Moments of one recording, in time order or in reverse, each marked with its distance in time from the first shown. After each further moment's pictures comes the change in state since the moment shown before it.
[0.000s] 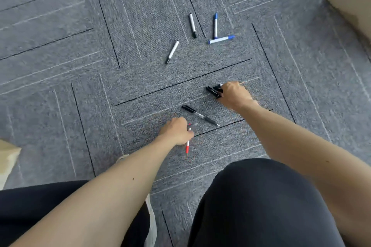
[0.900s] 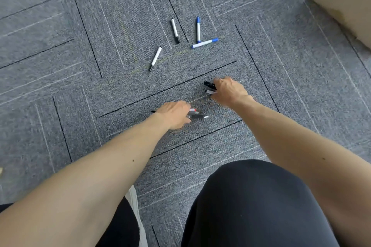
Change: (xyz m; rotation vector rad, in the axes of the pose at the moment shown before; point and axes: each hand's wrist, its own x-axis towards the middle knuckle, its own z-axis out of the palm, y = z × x) left_hand 0.048 0.045 -0.044 0.450 0.052 0.335; right_hand 0.032 0.034 -0.008 -0.077 0.056 -0.059
